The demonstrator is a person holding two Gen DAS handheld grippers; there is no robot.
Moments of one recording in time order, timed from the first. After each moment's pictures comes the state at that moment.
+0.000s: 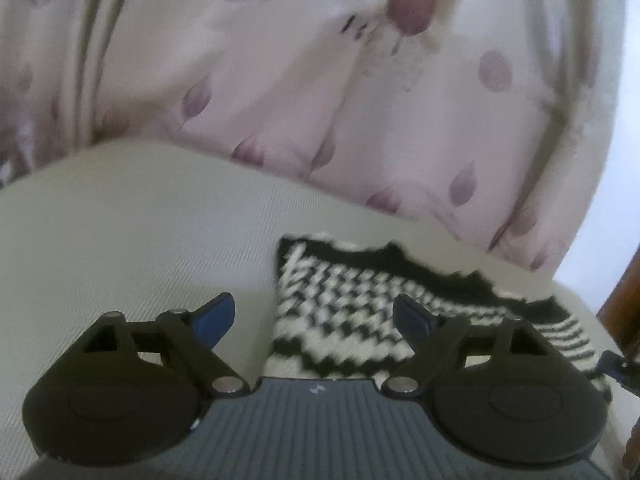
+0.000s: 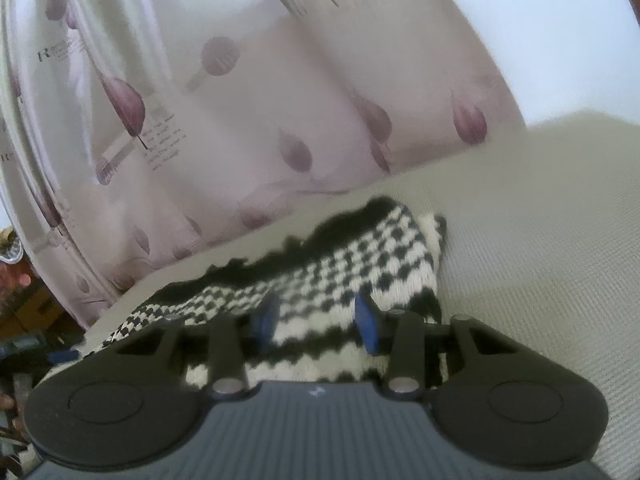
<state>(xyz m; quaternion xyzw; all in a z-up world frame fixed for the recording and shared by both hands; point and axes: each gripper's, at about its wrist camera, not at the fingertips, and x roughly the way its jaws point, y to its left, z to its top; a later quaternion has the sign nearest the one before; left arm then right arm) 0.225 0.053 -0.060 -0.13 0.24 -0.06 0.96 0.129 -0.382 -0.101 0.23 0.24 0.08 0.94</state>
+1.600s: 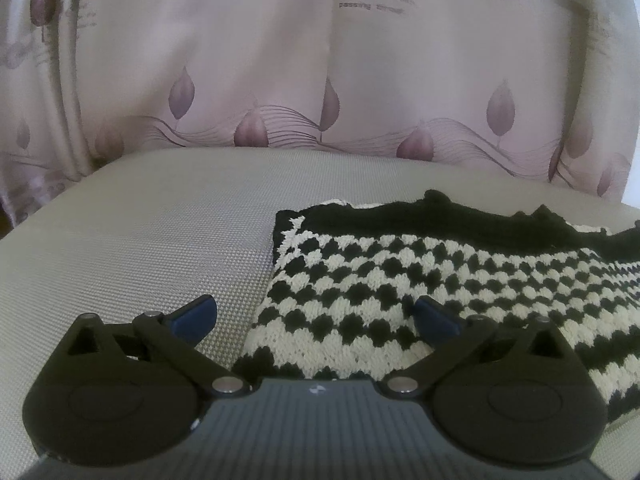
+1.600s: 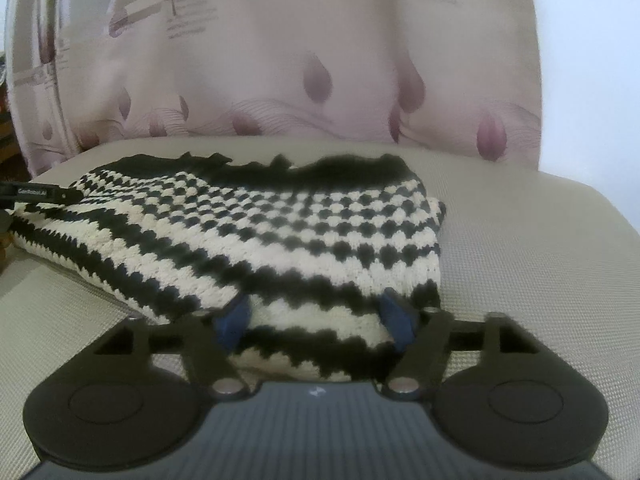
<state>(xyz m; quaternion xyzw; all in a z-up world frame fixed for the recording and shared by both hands) 0.279 -0.001 -0.101 0.00 0.28 0.01 0.96 0.134 -0.339 -0.111 0.01 0.32 0.08 0.94</state>
